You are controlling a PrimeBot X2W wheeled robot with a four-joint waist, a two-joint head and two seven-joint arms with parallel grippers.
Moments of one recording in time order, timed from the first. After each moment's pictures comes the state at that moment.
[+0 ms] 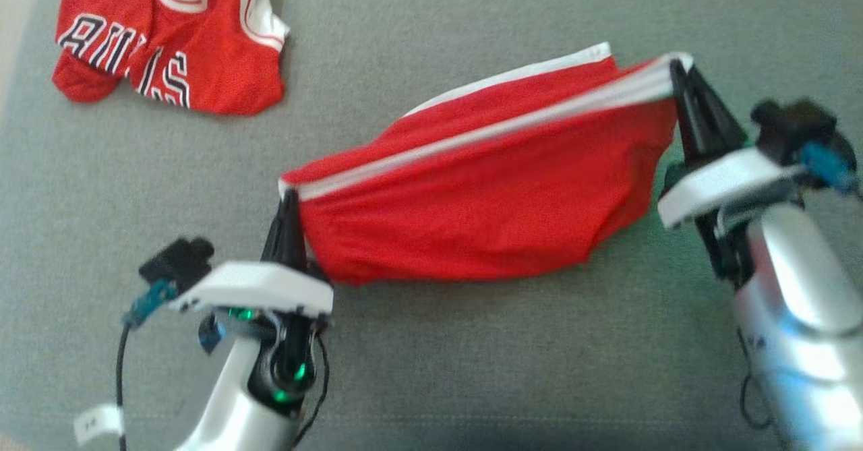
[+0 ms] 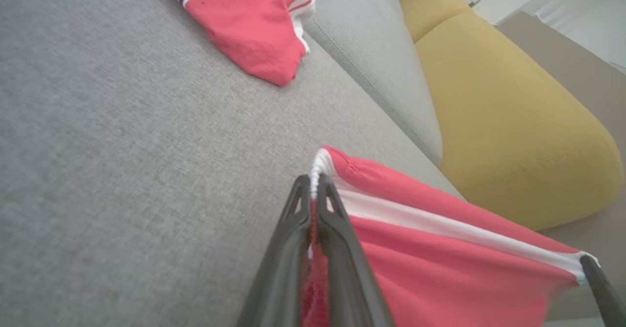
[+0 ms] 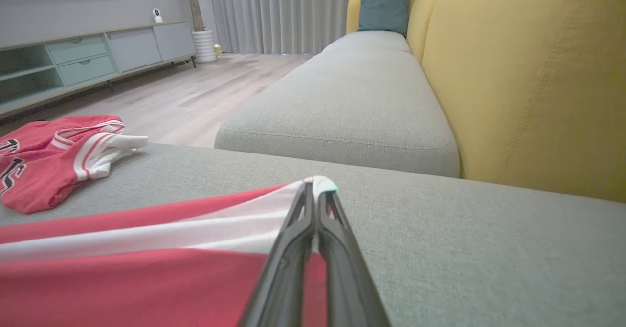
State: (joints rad) left arm -0.22 0.04 -0.34 0.28 -0.91 0.12 -0.25; right arm -0.48 -0.18 0.16 0.43 0.18 0.13 -0.14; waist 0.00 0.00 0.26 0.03
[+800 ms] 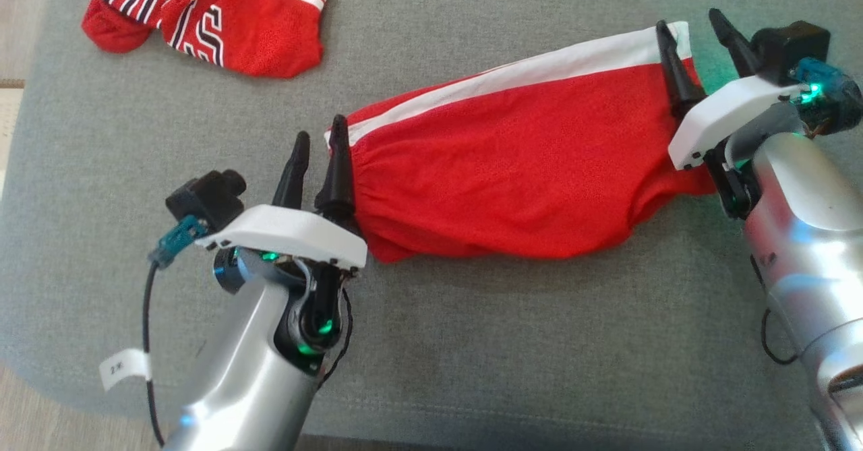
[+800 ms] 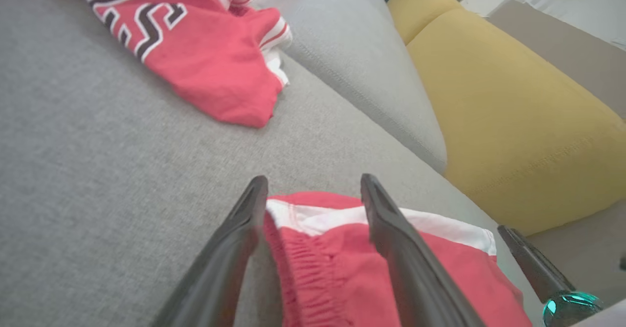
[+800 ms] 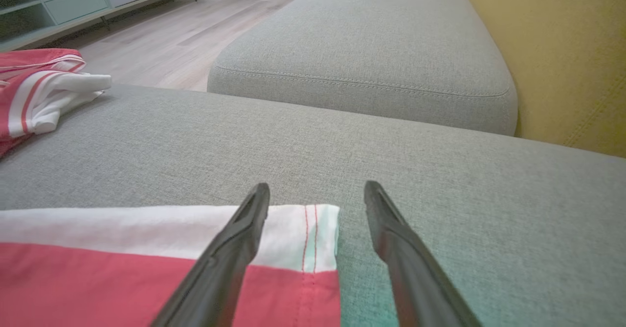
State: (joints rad) left arm -0.40 0.03 -0.44 0.32 -0.85 0.14 -0.25; right arm -0.88 -0.24 0.38 0.99 0.33 0.13 -0.20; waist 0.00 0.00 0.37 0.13
